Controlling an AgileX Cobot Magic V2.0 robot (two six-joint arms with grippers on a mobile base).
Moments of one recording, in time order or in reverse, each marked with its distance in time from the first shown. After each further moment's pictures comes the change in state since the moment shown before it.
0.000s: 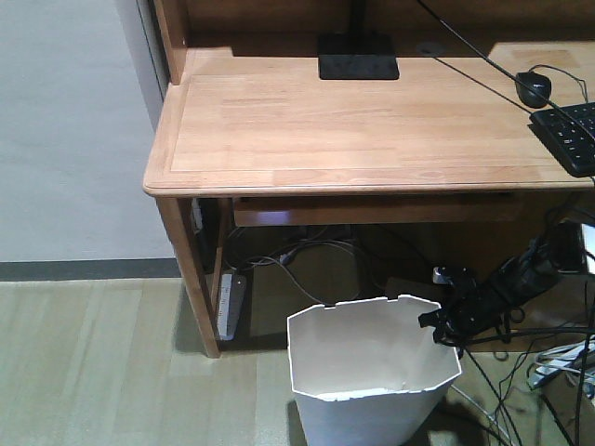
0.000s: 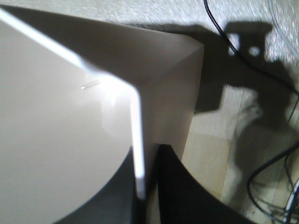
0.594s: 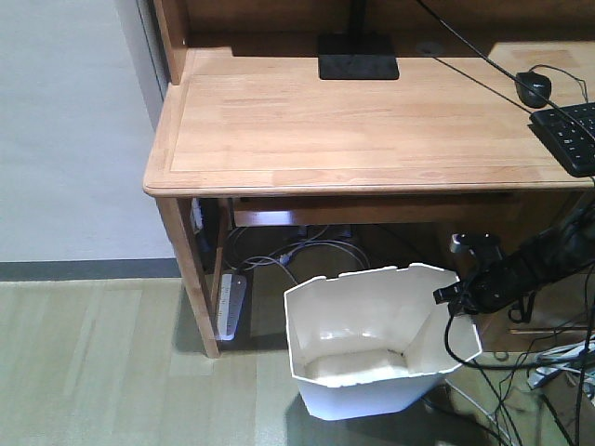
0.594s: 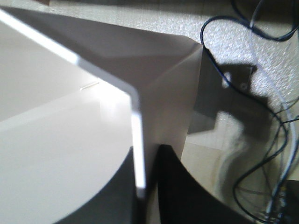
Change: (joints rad) left arm 0.000 0.000 0.000 0.000 0.000 0.000; right arm 0.000 -0.429 0.447 0.270 -0.089 -0.309
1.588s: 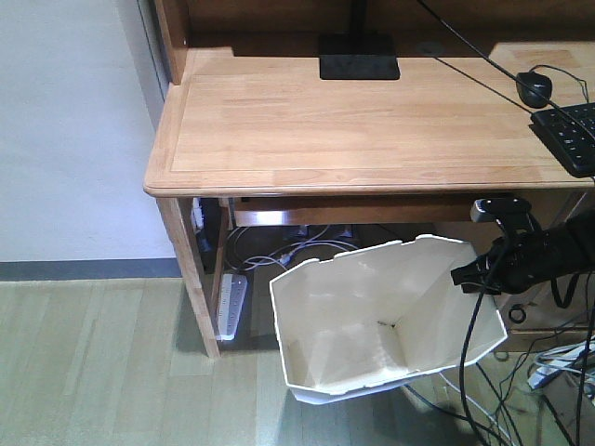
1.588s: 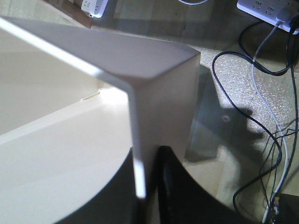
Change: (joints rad) left arm 0.000 0.000 0.000 0.000 0.000 0.000; right arm 0.000 -0.477 0.312 0.004 0.085 -0.028
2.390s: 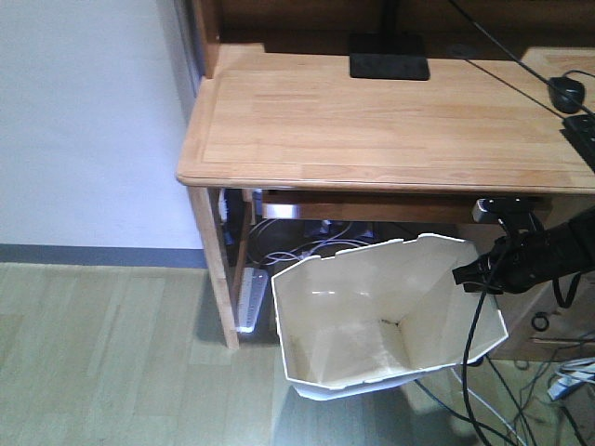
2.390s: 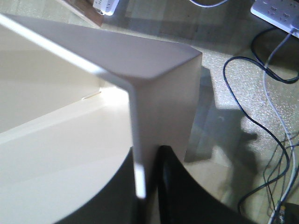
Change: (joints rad) left arm 0.000 0.000 0.000 0.000 0.000 0.000; right arm 0.000 0.000 0.000 0.000 -0.004 0.000
